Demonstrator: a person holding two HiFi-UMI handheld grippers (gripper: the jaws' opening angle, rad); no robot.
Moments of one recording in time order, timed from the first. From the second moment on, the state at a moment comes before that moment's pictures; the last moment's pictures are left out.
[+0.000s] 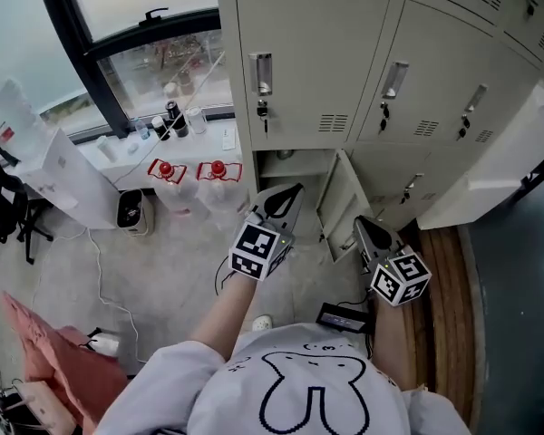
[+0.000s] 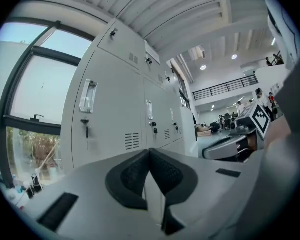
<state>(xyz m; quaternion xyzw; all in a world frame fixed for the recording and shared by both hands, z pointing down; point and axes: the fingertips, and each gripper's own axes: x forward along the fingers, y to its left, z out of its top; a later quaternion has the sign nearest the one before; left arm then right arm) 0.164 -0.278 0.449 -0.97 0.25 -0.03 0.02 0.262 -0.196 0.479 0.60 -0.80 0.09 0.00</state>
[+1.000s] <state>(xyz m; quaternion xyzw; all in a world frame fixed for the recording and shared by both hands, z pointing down) 0.088 -0.362 0.311 -0.94 0.32 0.04 0.10 0.122 -0.383 0.307 0.53 -0.84 -0.10 0.01</state>
